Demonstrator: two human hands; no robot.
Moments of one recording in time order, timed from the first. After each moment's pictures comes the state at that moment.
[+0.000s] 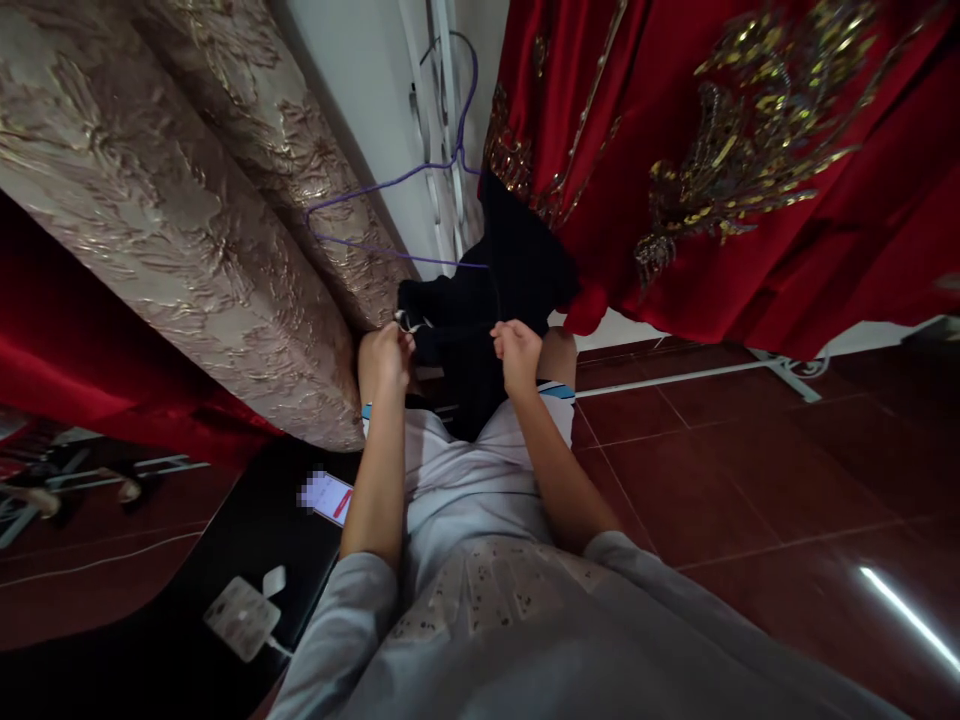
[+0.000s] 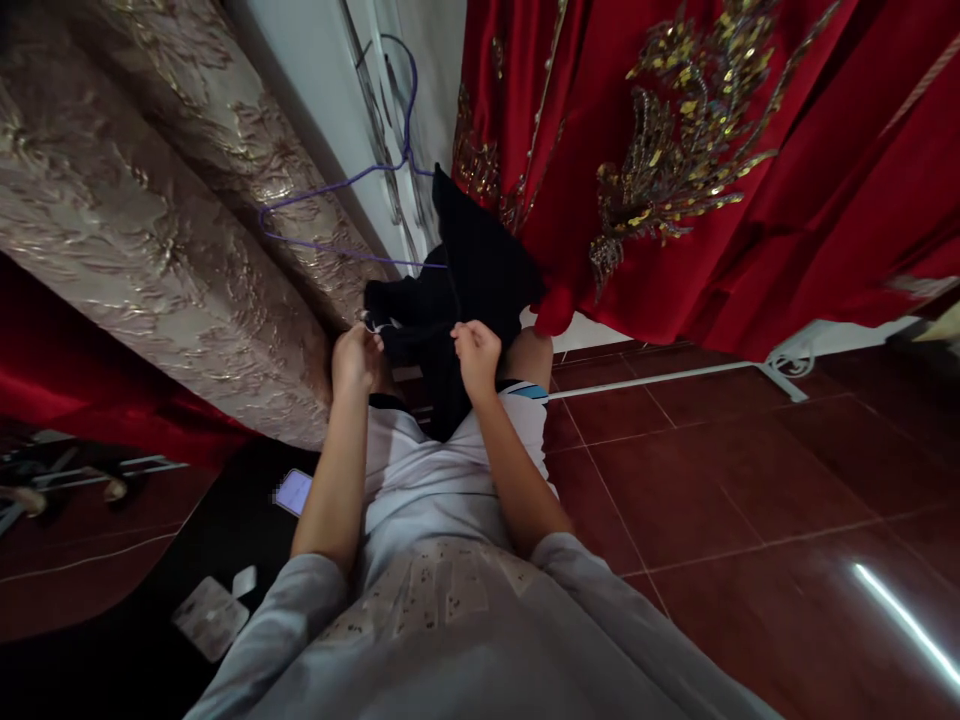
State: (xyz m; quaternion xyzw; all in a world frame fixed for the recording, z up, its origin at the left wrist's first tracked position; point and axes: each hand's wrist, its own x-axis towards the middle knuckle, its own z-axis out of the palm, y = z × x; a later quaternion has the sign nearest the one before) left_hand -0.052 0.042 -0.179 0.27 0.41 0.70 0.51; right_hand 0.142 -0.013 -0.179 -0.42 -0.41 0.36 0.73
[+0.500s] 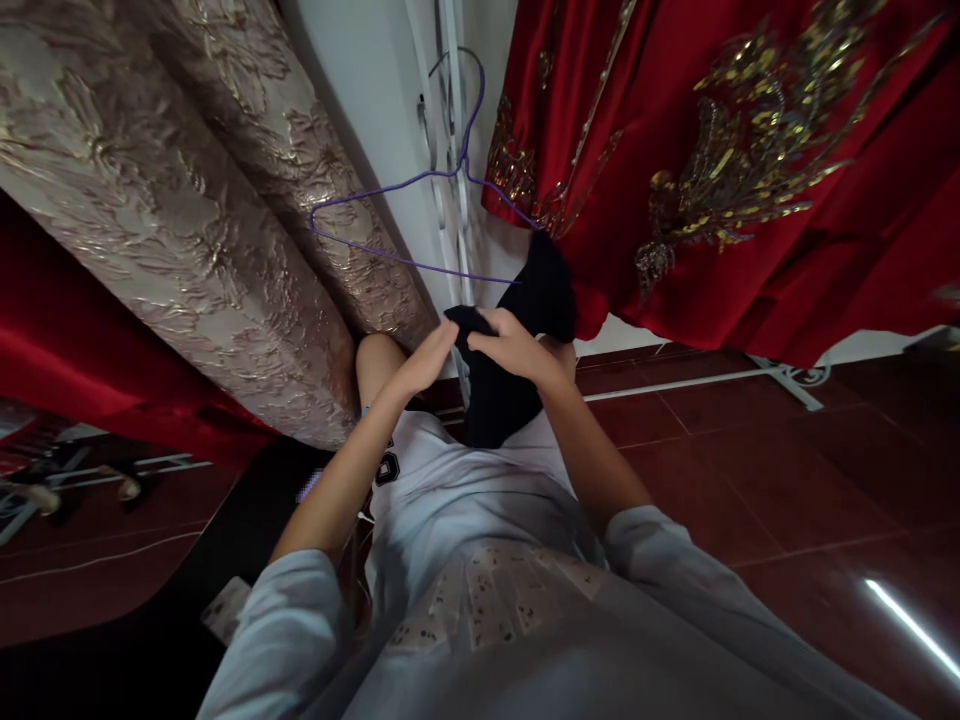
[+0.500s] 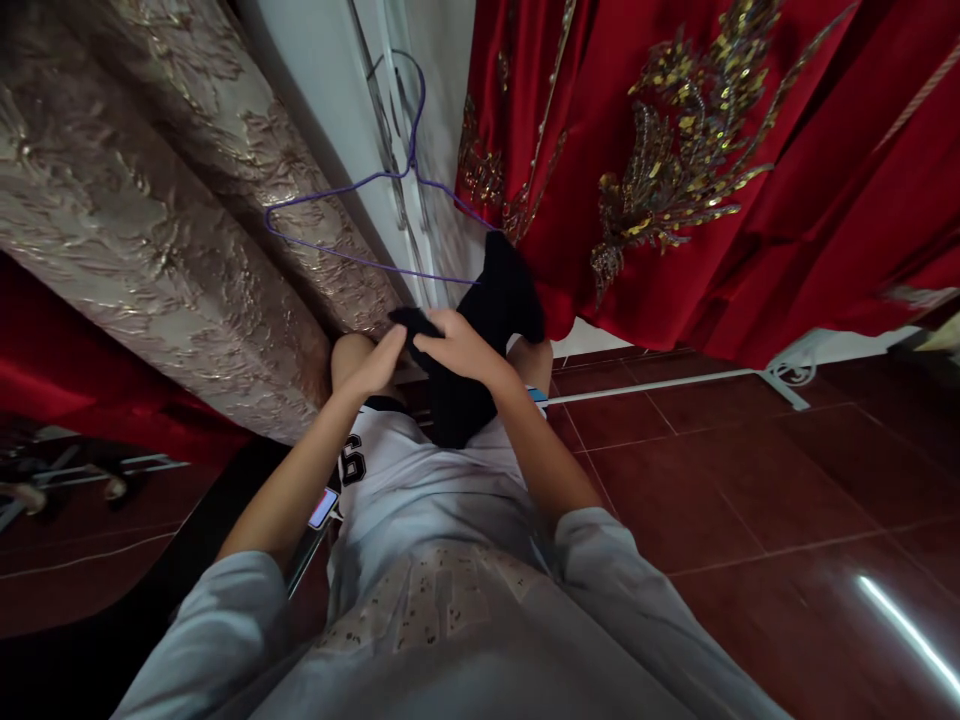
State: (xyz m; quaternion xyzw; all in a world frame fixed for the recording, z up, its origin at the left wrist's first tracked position) left_hand -0.019 0.000 -0.133 0.80 0.31 0.41 0.30; right_hand 0.158 -0.027 -0.104 -0.33 -0.73 0.38 0.46
